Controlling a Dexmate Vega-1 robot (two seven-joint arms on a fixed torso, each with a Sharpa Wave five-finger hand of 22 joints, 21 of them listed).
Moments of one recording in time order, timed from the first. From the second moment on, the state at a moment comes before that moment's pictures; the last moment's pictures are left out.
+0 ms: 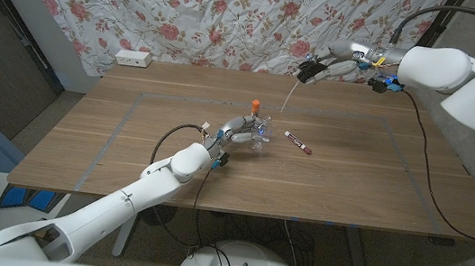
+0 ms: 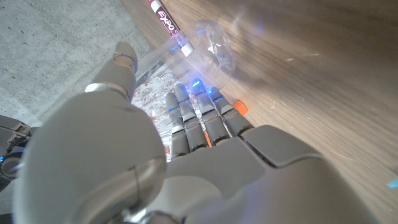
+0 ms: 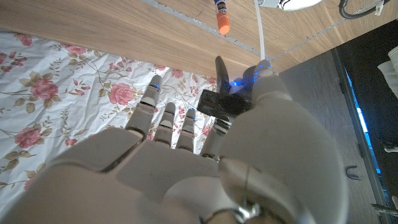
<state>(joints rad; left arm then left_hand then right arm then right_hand) 0.85 0.52 0.66 -1.54 -0.14 -0.17 0.11 0.96 0.00 0.40 -0.21 0.19 0.42 0.00 0.66 0.21 0.60 -0.10 0.26 0.53 0.55 -0.05 0.28 0.28 0.30 -0.01 0.20 0.18 -0.57 -1.12 -0.40 -2.11 0.05 -0.26 0.44 1.04 0.01 0.27 -0.16 0.19 0.88 -0.20 0.53 0.30 0.21 -0.02 0.22 0.20 0.10 0.10 0.28 0.27 0.44 0.21 0.18 0.16</state>
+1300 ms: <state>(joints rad) 0.96 0.58 0.58 -1.61 -0.24 -0.18 0.13 0.85 0.02 0.39 -0.19 0.19 0.40 -0.03 0.58 0.19 0.57 -0.16 0.21 0.47 0.46 -0.05 0.22 0.23 0.17 0.01 0.18 0.18 -0.59 -1.09 -0.49 -2.08 -0.10 -0.45 0.33 1.04 0.01 0.27 -0.16 0.19 0.88 -0.20 0.53 0.29 0.23 -0.02 0.22 0.20 0.12 0.09 0.29 0.27 0.45 0.21 0.18 0.16</state>
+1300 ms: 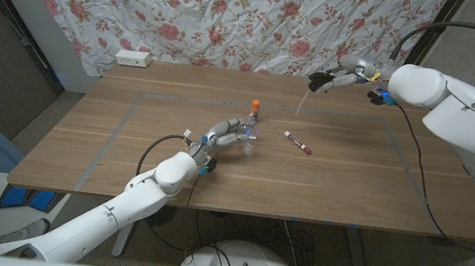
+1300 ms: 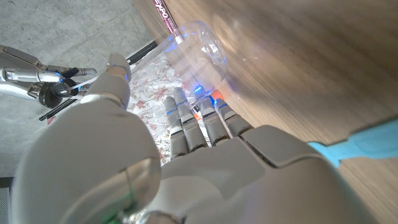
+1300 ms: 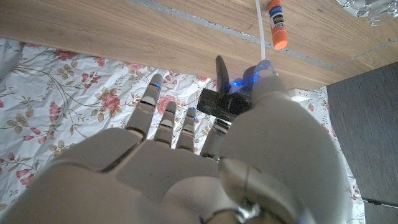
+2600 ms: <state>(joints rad) 0.98 0.63 0.58 -1.64 -0.18 -0.13 0.16 0.90 0.01 0.39 -0.19 0.19 0.43 -0.09 0.51 0.18 0.55 -0.21 0.20 0.39 0.43 -0.04 0.19 0.18 0.11 0.00 0.18 0.17 -0.65 -1.07 -0.48 -2.03 -0.05 -0.49 0.23 1.04 0.01 0.27 -0.16 0.19 0.88 -0.20 0.53 0.28 0.24 -0.02 0.22 0.20 0.13 0.08 0.29 0.27 0.46 0.20 0.18 0.16</state>
